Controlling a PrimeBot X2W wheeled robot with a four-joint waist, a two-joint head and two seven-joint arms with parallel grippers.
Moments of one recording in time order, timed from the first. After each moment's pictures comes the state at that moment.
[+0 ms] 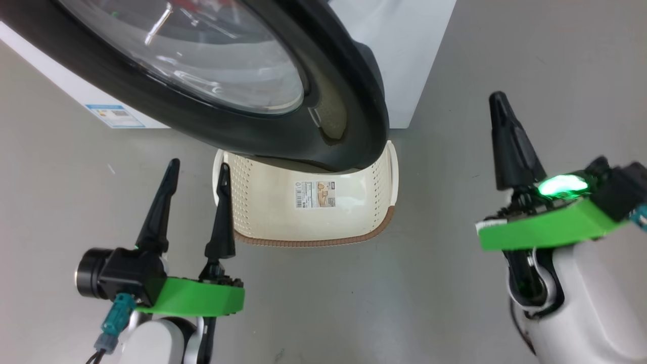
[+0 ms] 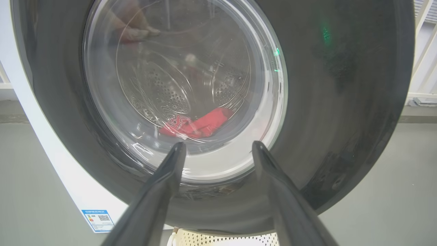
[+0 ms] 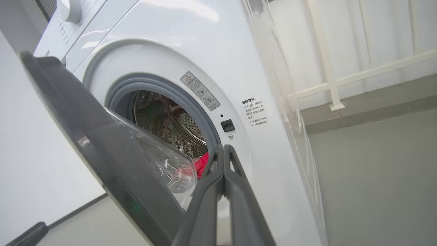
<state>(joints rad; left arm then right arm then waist) -0.30 0.03 -0.15 0.08 -0.18 0.05 -0.26 -0.37 -0.06 0.11 0.09 0.56 0.13 -0.26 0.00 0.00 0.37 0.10</state>
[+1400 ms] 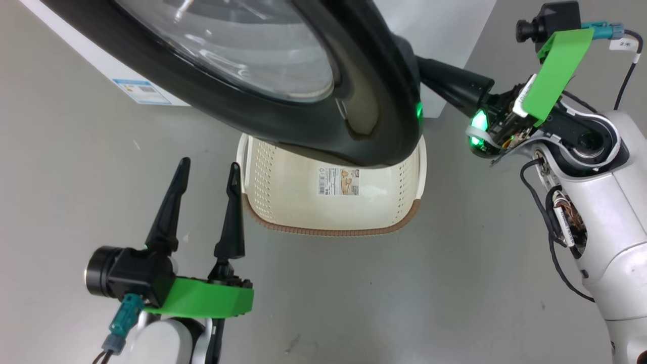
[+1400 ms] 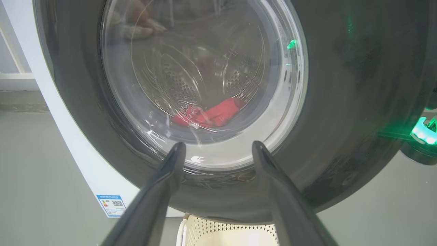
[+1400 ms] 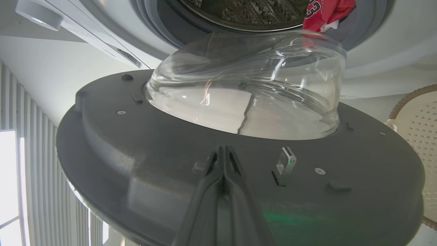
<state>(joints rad) -0.30 0.03 -0.19 0.07 -0.20 0.07 -0.26 -0.86 -0.18 0.26 0.45 1.81 0.13 0.71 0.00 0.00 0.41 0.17</state>
